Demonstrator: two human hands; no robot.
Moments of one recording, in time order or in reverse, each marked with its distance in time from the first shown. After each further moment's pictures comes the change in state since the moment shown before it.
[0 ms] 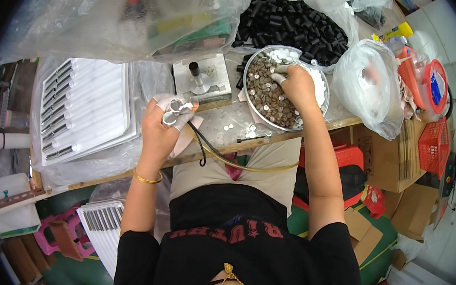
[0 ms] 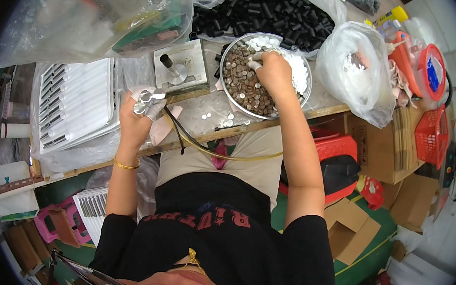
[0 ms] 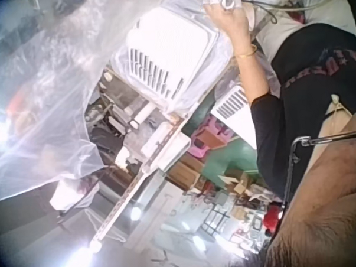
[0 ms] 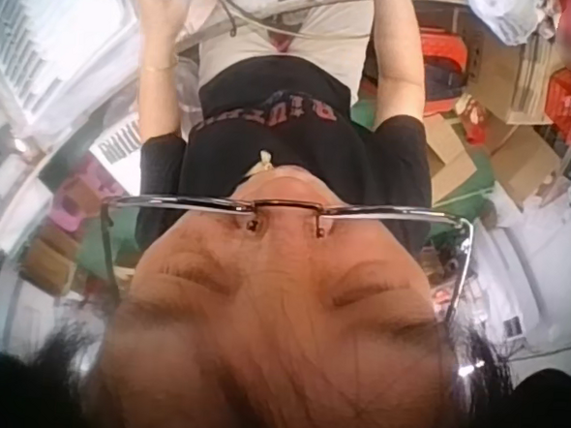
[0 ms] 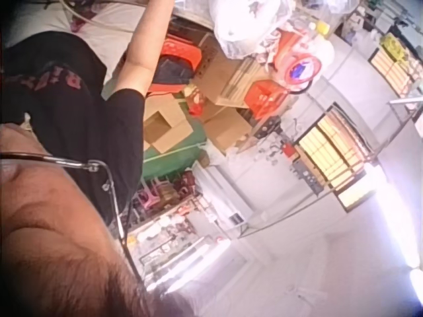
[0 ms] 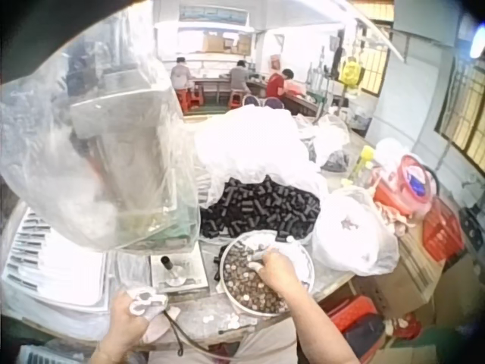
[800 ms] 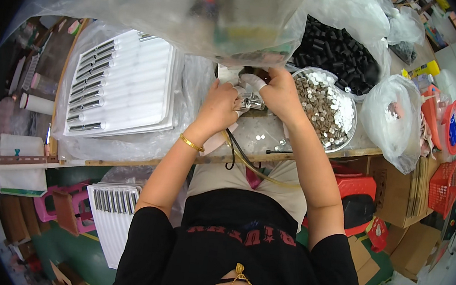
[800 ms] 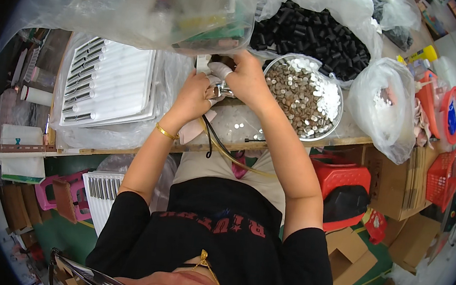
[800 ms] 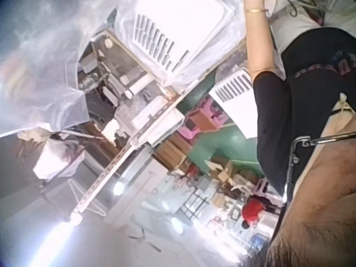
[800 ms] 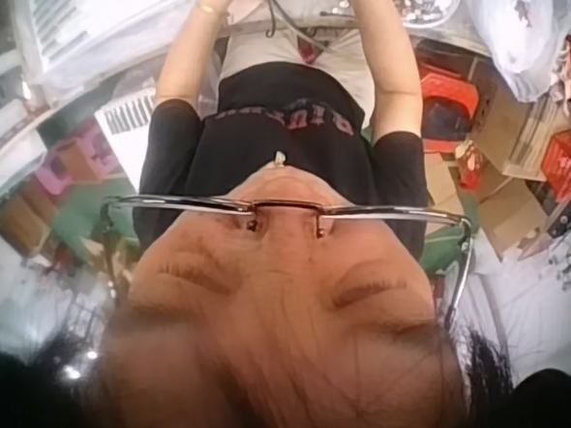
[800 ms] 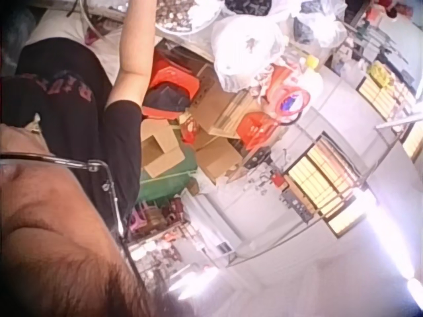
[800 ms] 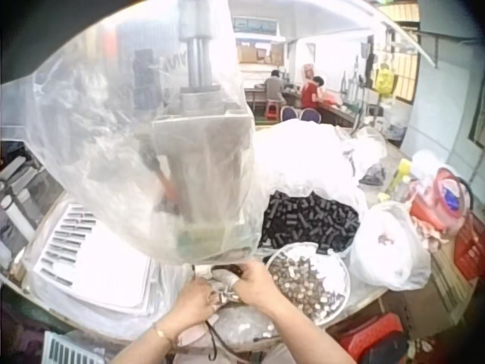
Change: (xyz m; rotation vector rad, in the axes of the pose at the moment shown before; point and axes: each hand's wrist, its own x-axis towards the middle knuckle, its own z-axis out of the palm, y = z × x) left_hand 0.038 -0.032 0.035 0.254 -0.288 0.082; right_hand -0.007 -0.138 0.033 0.944 -0.145 -0.299
